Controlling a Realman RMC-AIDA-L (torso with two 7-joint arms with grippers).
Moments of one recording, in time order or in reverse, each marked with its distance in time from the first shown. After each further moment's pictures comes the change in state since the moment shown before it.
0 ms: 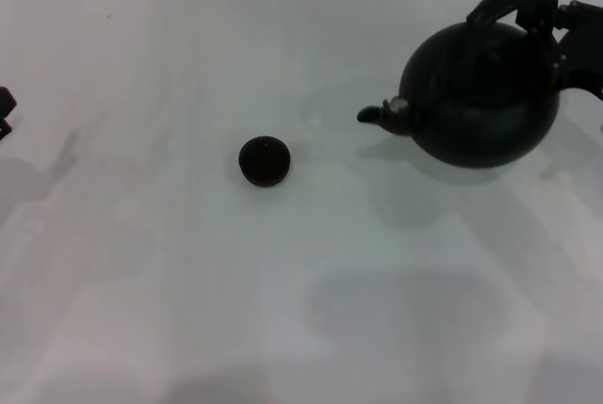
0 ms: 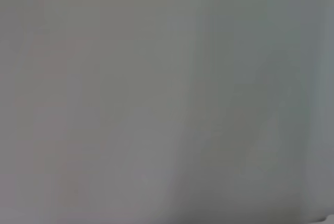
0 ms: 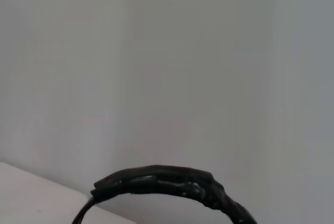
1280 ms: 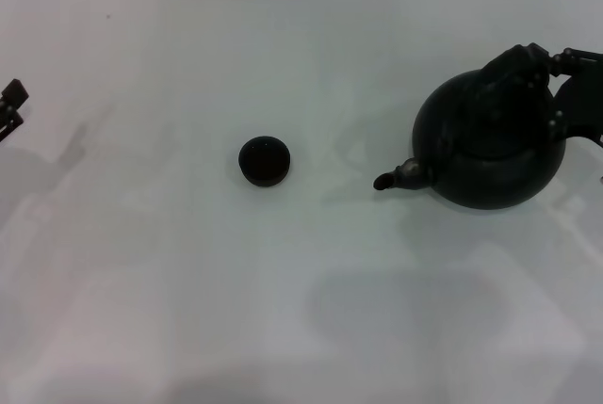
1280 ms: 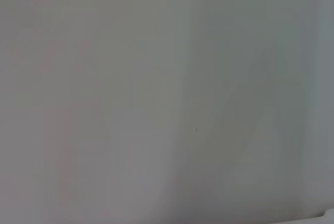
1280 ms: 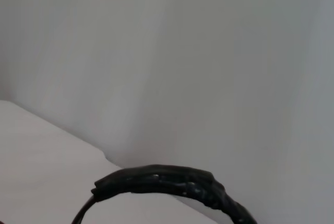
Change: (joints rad) left arm -0.031 0.000 0.000 0.000 0.020 0.028 0.003; right arm 0.058 0.002 0.082 0.248 -0.007 -0.191 -0.276
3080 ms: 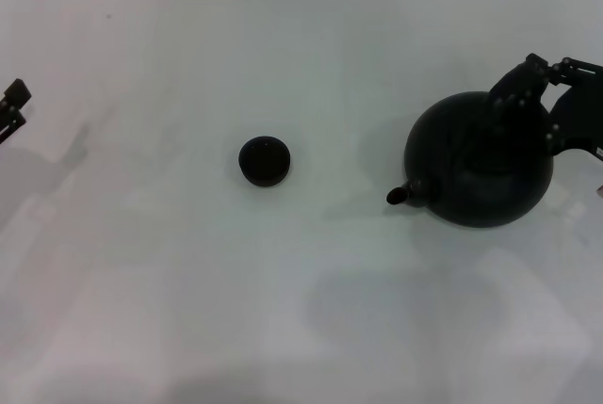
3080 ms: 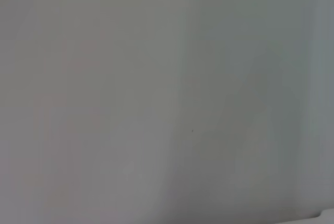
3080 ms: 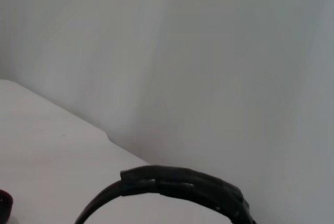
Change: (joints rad) left arm -0.001 0.000 0.002 0.000 0.003 -0.007 0.002; right arm 0.026 0.001 0.010 0.075 0.003 -0.010 -0.067
